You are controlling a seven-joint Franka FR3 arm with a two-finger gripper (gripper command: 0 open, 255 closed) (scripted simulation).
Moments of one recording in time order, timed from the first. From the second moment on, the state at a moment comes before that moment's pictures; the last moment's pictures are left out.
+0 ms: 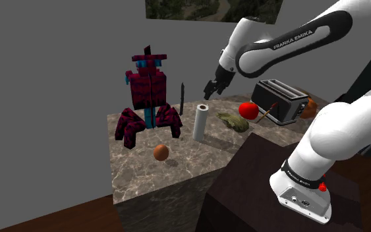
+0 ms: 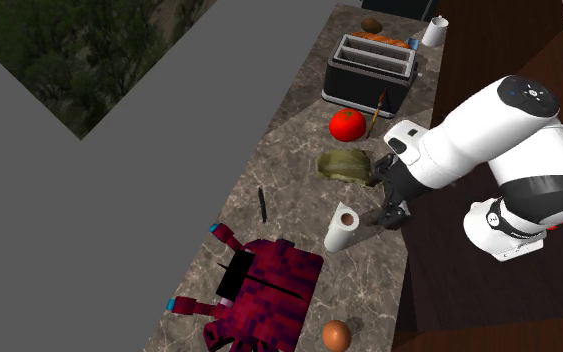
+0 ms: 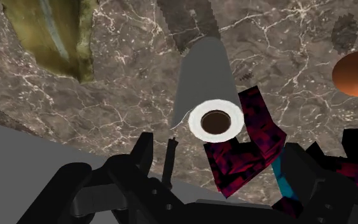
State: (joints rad) arm -0.06 -0.49 0.03 -2.71 -0.02 2.51 0.12
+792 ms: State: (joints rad) arm -0.41 0.05 0.22 -2.49 -0.87 3.06 0.95
